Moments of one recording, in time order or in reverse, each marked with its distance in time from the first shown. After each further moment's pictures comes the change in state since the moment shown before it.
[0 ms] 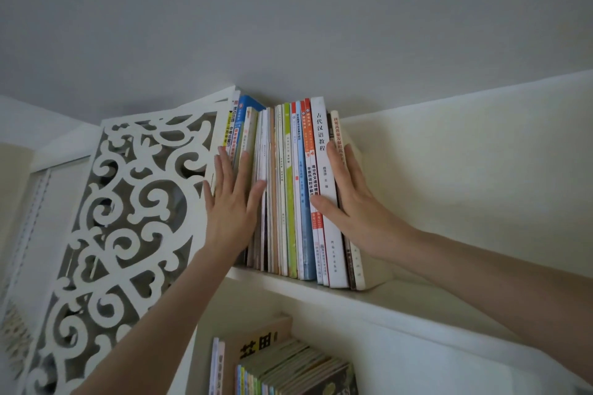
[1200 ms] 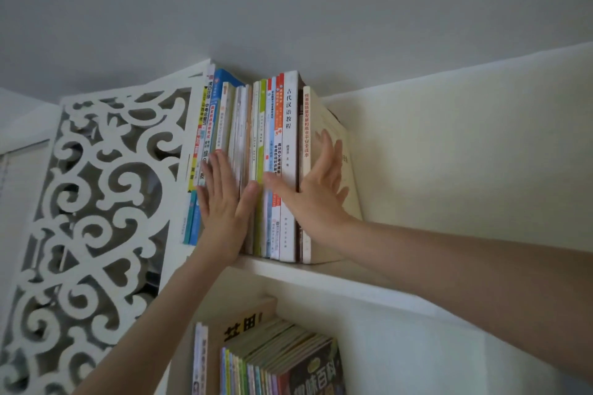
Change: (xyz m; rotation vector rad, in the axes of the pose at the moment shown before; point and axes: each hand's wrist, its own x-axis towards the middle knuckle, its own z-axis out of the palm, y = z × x) left_hand -0.035 0.032 -0.002 -0.258 -0.159 -0.126; right_hand 0.017 -0.022 0.049 0.314 0.327 0.241
